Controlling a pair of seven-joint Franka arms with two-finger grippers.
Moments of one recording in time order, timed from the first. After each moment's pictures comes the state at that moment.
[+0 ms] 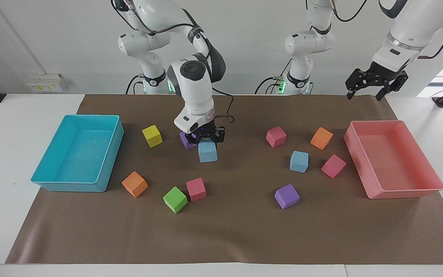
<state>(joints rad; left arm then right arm) 0.18 -0.04 -0.24 -1.54 -0.02 1.48 0.04 0.55 0.31 -0.02 -1.73 0.04 2.12 0.53</state>
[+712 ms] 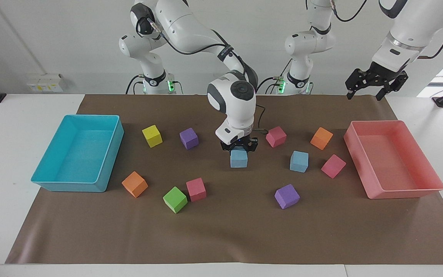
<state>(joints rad) 0.18 -0.04 -0.24 -1.54 -0.02 1.48 0.04 0.66 0.55 -0.02 -1.51 0.03 2.09 0.71</state>
